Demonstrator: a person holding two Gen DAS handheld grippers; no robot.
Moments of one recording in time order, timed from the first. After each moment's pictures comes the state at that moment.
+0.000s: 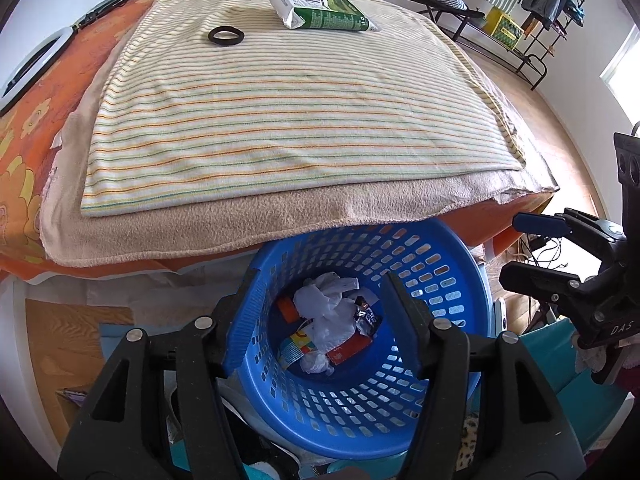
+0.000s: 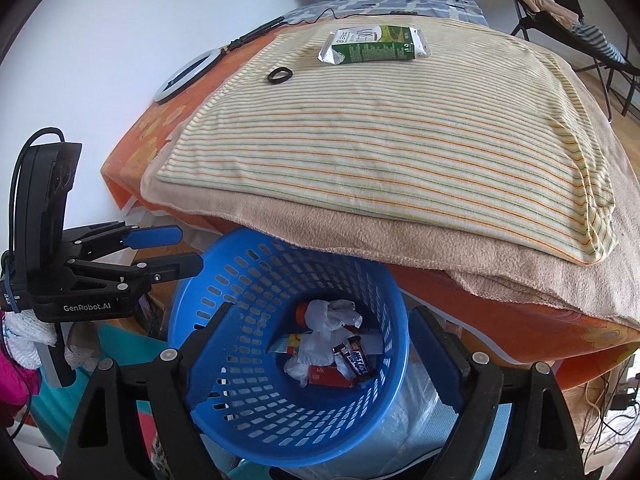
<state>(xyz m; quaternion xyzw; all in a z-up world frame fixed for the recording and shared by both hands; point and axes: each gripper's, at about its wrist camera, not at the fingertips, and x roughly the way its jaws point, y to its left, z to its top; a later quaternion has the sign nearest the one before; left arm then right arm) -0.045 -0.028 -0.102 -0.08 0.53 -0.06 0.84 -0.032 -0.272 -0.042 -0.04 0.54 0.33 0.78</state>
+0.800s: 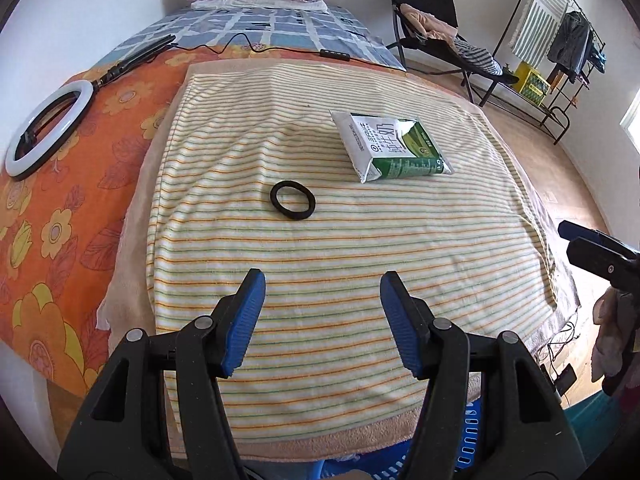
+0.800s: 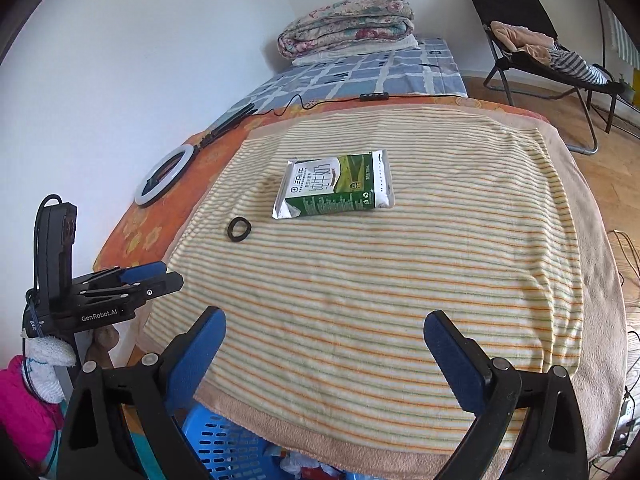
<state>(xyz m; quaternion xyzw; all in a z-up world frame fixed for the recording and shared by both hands) 0.090 0.045 -0.048 -0.10 0.46 -0.01 0.88 0.112 -0.261 0.027 0.02 0.46 0.31 0.83</state>
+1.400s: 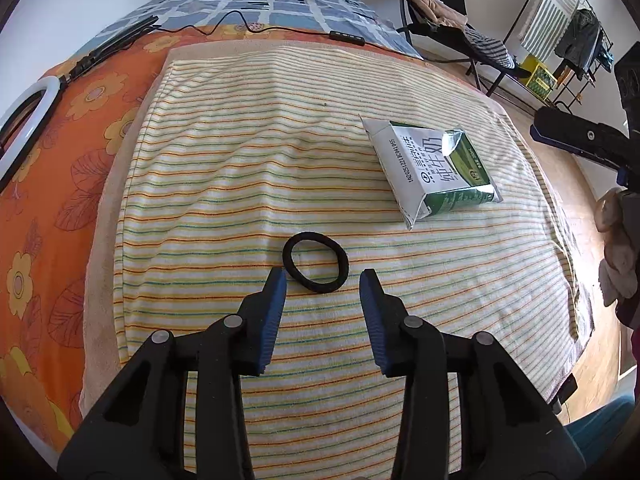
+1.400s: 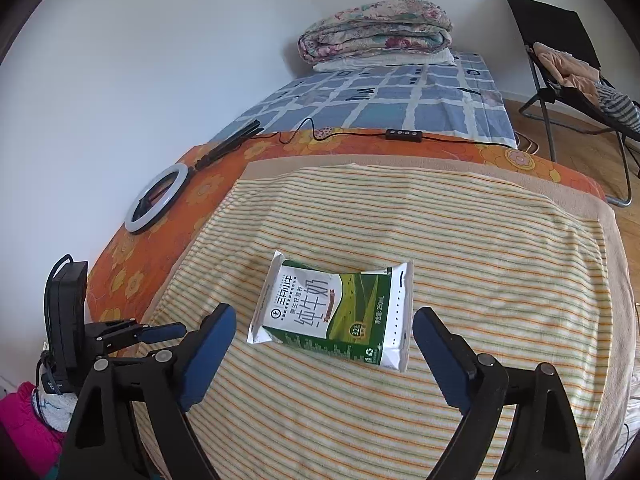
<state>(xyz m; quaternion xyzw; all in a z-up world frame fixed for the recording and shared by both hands) 0.172 0.070 -0.089 -0.10 0.49 -0.02 0.86 0.250 -0.187 0.029 -0.01 0.45 0.35 0.82</state>
